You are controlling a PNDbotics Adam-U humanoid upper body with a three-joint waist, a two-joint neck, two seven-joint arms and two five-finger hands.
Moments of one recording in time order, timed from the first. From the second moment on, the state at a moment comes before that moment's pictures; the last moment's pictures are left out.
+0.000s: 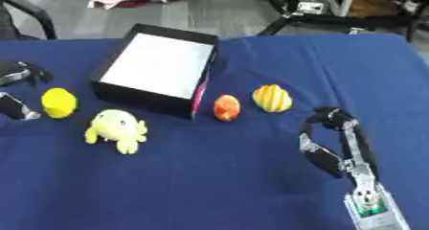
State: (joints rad) left arm -0.75 0.64 -0.30 -0.93 -0.83 -0.20 -0.45; right arm -0.02 -0.24 0.07 -1.69 0.33 -0.05 -0.14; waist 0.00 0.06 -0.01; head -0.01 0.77
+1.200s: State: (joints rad) left arm -0.93 0.50 -0.22 -1.02 -0.93 -0.24 -0.19; right arm -0.01 -0.23 0.08 -1.69 0.33 -0.06 -0.14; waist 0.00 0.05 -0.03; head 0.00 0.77
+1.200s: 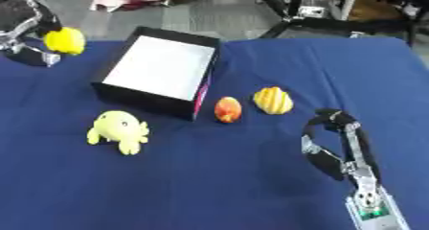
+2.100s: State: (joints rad) left arm -0.93 0.31 -0.22 -0.83 -1.14 -0.26 -0.12; right arm -0.03 -0.22 0.09 -1.69 0.32 -0.06 -0.13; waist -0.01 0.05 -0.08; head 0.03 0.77
